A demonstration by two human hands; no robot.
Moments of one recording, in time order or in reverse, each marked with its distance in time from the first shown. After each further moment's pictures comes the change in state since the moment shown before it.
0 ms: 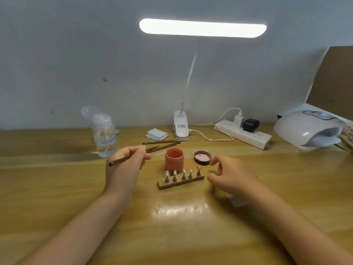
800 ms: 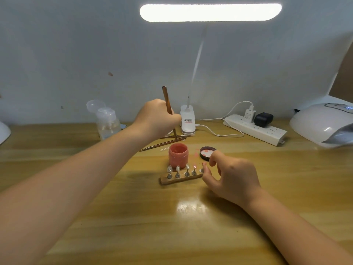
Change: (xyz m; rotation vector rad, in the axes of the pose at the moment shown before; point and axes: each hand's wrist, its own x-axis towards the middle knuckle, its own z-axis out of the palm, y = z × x) left_hand 0.054 0.073 0.064 0.848 -0.308 0.356; right_hand -0.017 -0.012 0.016 -0.019 0.521 -0.506
